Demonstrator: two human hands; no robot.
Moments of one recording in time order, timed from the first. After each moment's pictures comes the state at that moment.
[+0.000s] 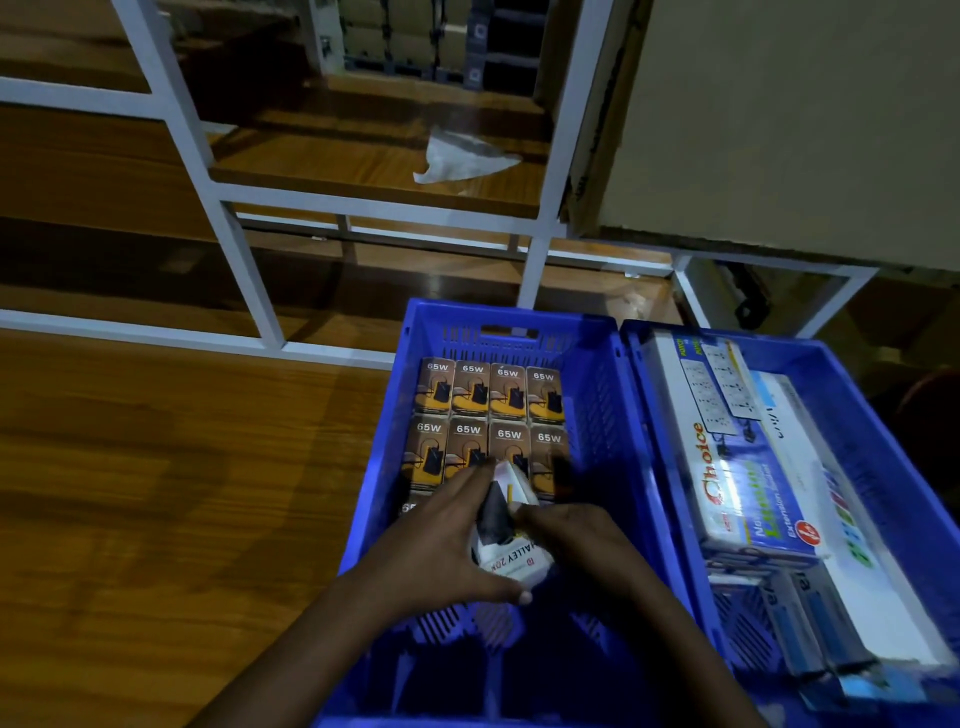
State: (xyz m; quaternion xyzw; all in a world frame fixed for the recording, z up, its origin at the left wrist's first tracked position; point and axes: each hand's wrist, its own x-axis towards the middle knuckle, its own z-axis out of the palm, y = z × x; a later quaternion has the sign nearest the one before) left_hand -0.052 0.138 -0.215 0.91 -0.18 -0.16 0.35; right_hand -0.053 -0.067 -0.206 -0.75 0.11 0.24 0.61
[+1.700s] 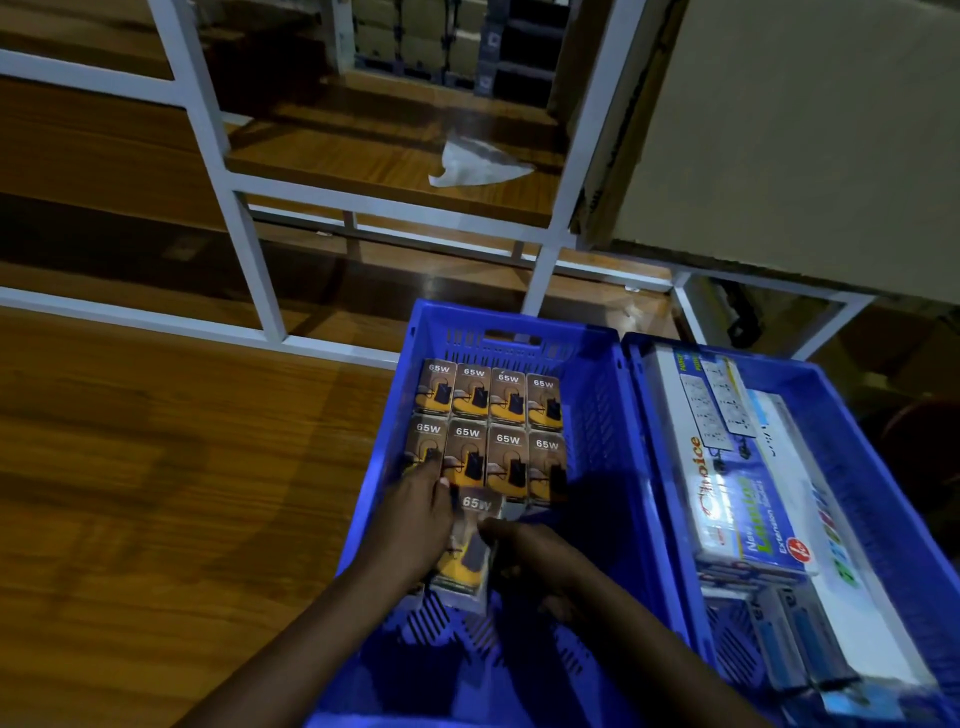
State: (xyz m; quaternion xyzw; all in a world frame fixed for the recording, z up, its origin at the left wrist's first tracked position) left_hand -0.035 0.138 -0.232 0.89 0.06 -0.05 0.46; right_hand -0.034 -0.026 -0.254 -0.71 0.25 0.33 0.58
